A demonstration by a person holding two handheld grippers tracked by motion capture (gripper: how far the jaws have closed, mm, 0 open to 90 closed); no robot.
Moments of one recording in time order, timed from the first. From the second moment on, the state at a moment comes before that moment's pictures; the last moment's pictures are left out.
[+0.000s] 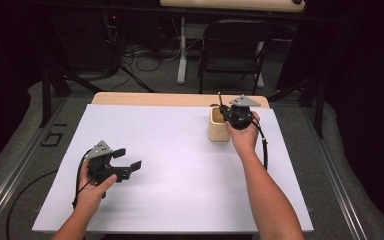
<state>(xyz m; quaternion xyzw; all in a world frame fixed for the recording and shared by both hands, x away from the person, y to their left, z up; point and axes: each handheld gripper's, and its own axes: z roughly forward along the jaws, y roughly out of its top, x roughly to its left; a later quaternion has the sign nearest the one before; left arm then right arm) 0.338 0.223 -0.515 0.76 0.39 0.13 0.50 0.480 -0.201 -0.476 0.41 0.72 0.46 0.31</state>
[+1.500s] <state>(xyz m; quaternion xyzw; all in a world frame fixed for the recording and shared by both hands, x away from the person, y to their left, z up) 0.338 0.225 -0.514 0.76 0.40 0.13 0.50 0.454 -0.209 -0.461 0.42 0.72 0.46 0.31</state>
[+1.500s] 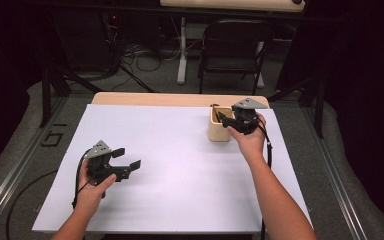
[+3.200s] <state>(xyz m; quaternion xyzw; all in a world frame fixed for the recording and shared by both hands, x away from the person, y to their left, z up) 0.335 0.231 -0.512 0.75 0.40 0.14 0.50 0.307 -0.232 -0.519 0.40 0.73 0.47 0.28</state>
